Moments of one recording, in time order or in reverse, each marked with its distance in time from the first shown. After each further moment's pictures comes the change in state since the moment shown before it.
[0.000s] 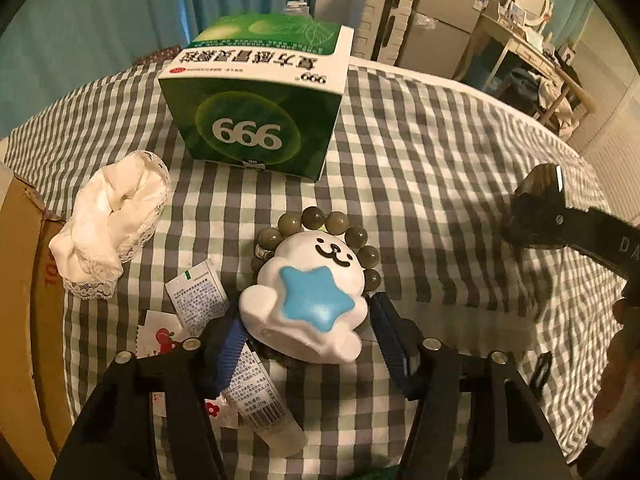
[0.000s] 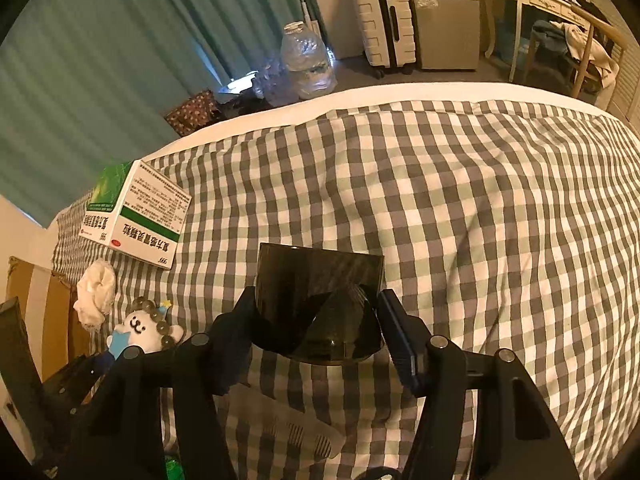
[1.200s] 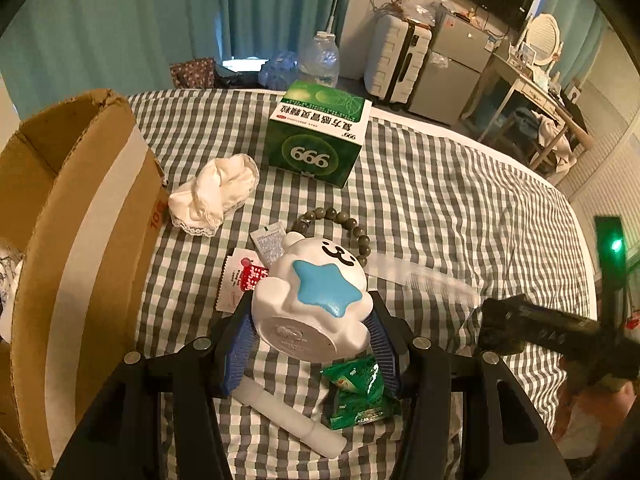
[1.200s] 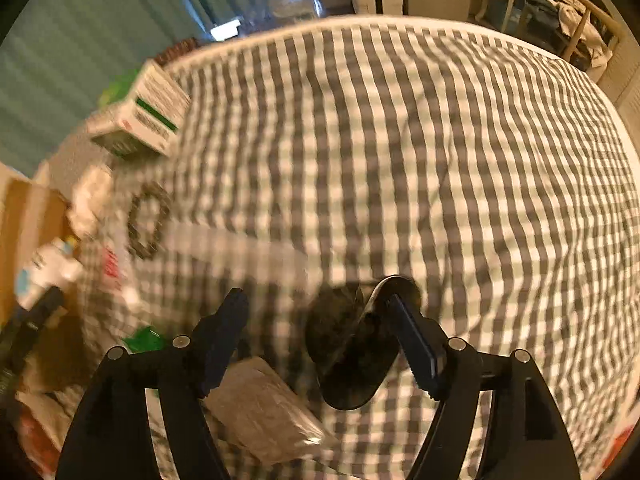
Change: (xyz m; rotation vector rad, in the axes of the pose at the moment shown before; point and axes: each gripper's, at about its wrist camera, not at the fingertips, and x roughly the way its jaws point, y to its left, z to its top) left arm -0.101 0.018 -0.038 -0.096 -0.078 0.013; right arm -0.030 0.004 -0.068 0.095 0.203 -0.153
